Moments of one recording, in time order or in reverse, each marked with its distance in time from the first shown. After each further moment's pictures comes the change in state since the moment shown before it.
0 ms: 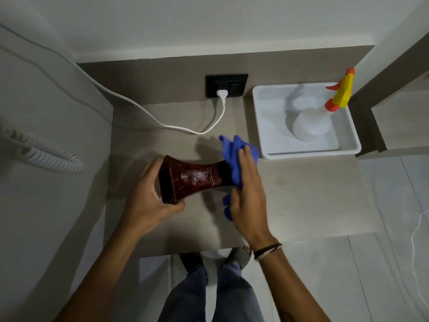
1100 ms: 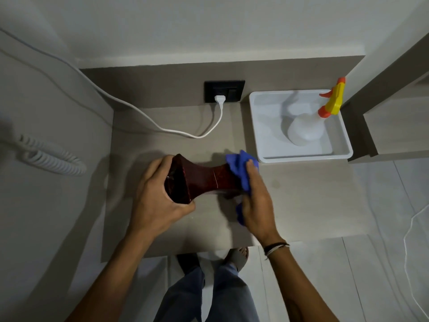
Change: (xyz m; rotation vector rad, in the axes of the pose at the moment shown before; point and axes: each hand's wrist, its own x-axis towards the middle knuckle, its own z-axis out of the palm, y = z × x) left_hand -0.001 0.041 0.005 0.125 0.089 0.030; right_hand -0.005 0.041 -0.018 0.005 -0.055 0.094
